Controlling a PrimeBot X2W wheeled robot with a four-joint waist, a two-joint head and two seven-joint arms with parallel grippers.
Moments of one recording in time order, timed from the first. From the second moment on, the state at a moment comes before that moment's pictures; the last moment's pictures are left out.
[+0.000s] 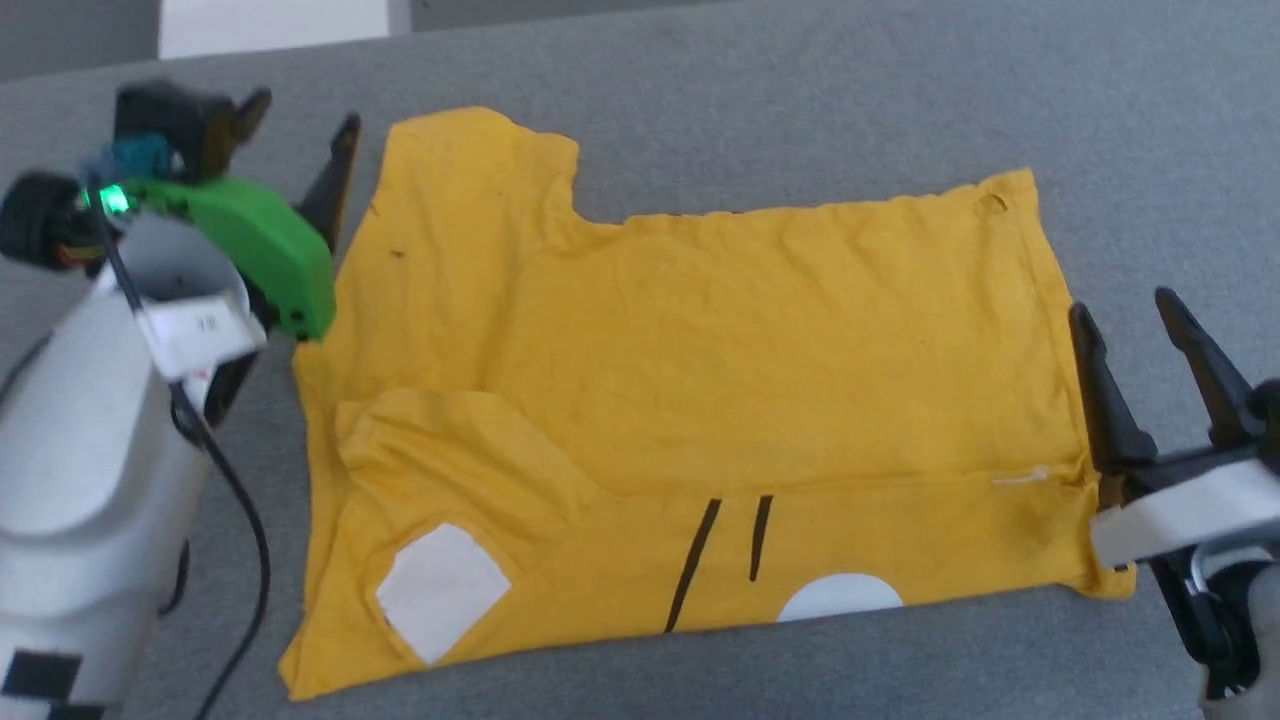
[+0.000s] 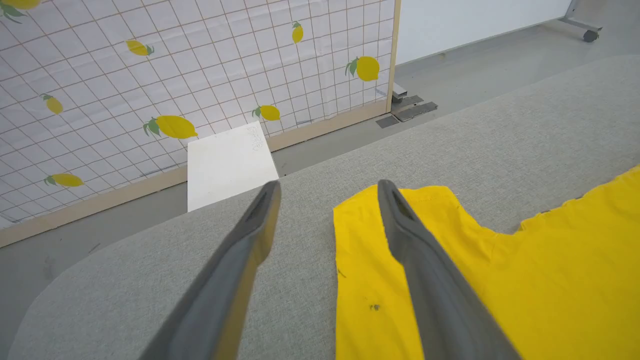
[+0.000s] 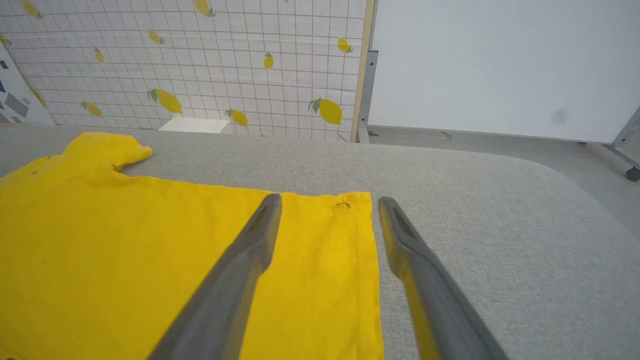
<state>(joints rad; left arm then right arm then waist) -0.70 0.50 -0.37 0.24 -0.45 -0.06 0.18 -0.14 -0.28 -0.01 -0.03 0.27 0.13 -0.08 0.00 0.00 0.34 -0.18</state>
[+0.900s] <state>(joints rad) -1.09 0.50 -0.41 0.48 -0.49 0.07 0.90 -0.32 -0.24 0.13 0.02 0.31 0.13 -0.15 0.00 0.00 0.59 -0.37</state>
